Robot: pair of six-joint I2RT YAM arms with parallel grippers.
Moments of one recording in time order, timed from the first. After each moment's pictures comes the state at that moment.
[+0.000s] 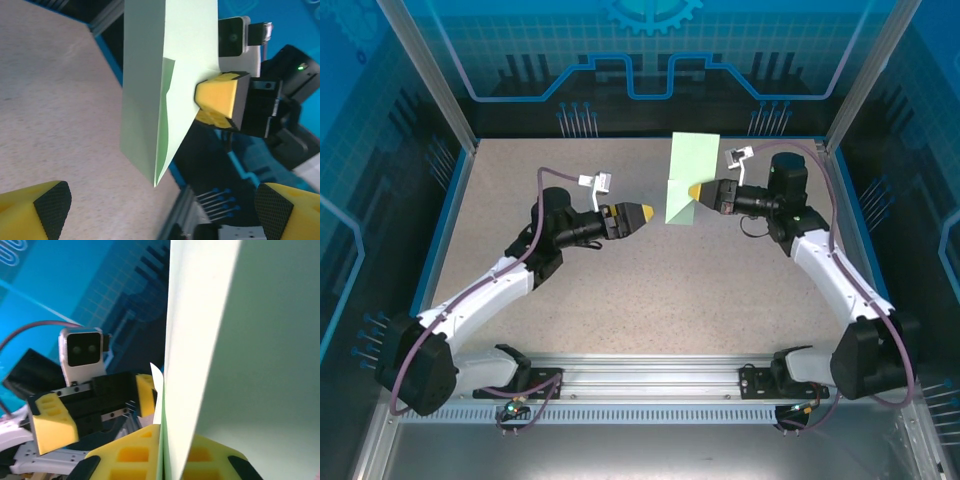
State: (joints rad) left arm -0.47 1.22 0.83 0.27 0.64 -0.86; right arm 0.19 1.28 1.02 -0.03 -1.00 0.67
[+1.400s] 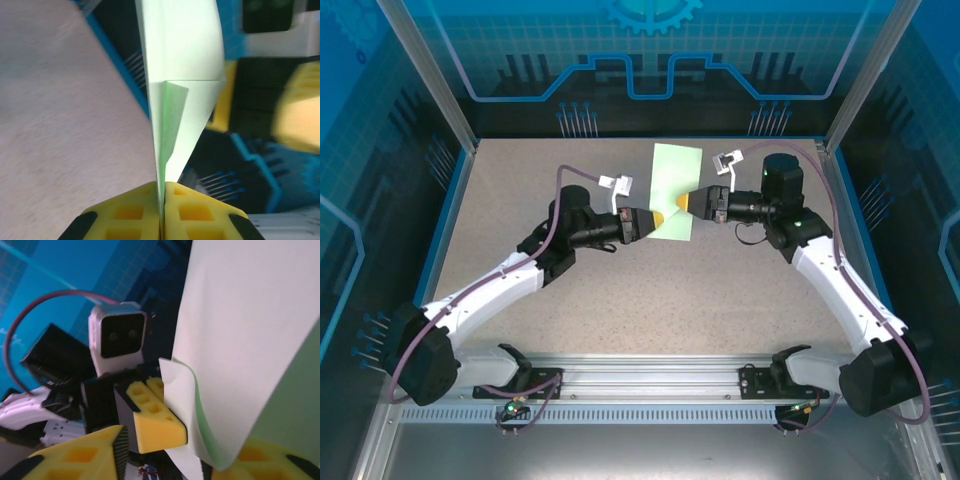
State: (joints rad) left arm -0.61 1.27 0.94 0.09 0.52 -0.74; right arm 0.28 1.21 1.10 -0.27 -0.94 0.60
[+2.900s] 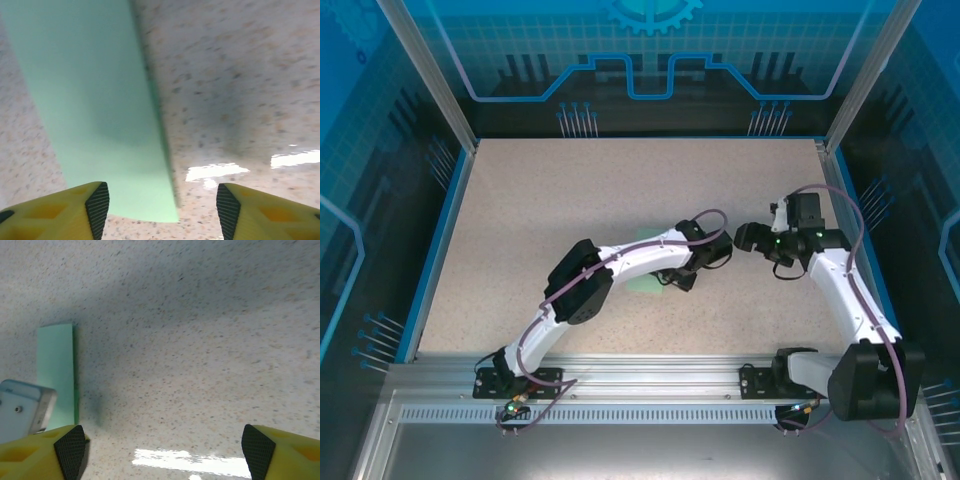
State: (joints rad) left arm -0.97 2.28 1.94 -1.25 -0.29 -0.67; right arm 0.00 1.18 0.90 -0.75 -0.31 0.35
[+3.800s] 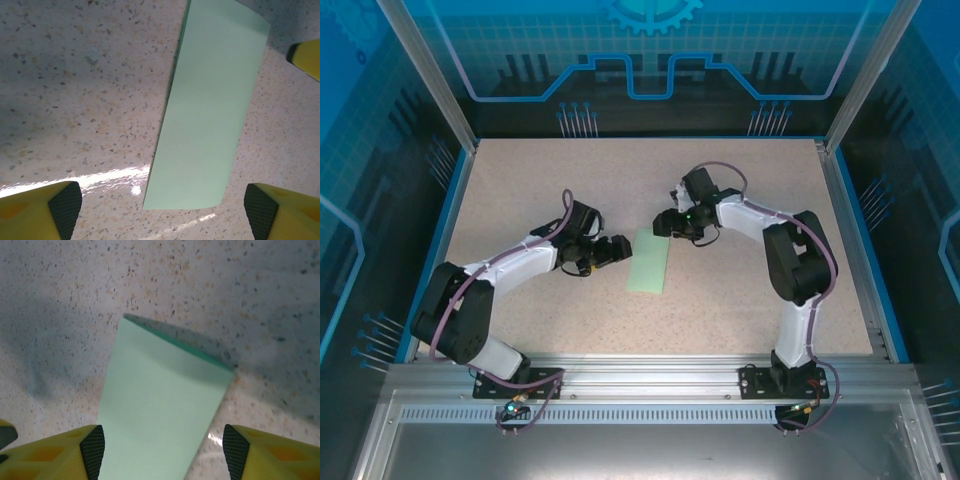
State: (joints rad) left arm -0.41 1.52 0.88 -0.38 0.33 -0.75; right arm 0.42 1.97 1.34 -0.48 -0.43 0.42
